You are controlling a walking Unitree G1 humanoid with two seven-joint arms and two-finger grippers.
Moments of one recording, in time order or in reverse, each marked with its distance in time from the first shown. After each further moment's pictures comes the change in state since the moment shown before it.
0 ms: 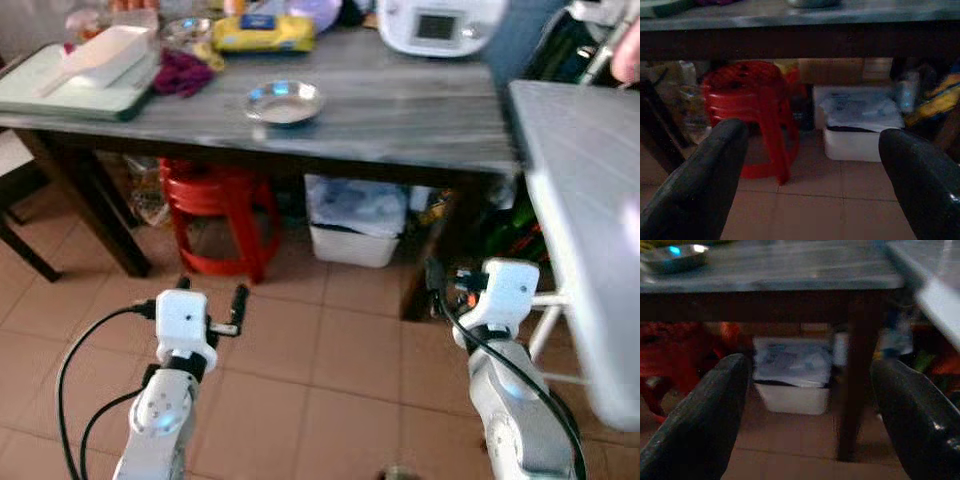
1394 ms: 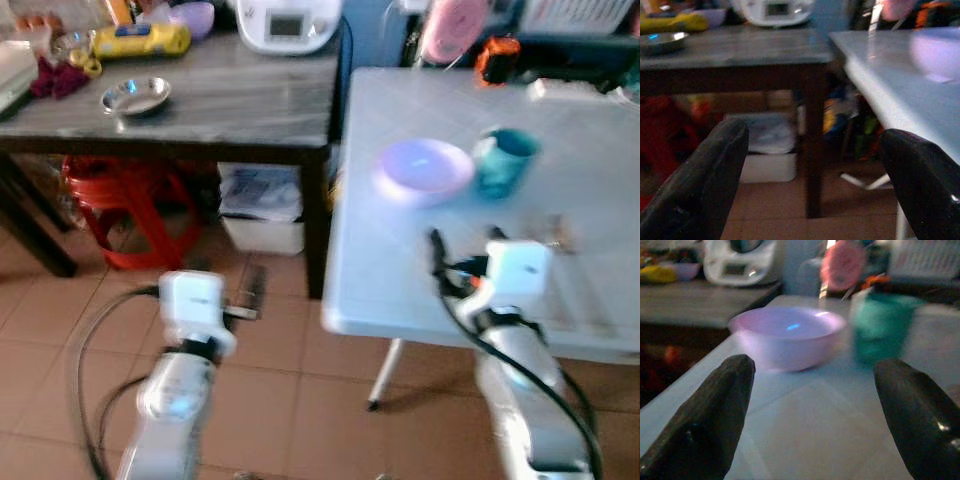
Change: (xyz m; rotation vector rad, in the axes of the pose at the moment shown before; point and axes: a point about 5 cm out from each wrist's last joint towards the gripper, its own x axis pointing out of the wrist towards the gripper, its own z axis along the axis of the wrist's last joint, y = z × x) left arm 0.009 -0.018 0.028 -0.032 -0.086 -0.063; right arm 0.001 0.007 0.031 -0.102 -0.149 0.034
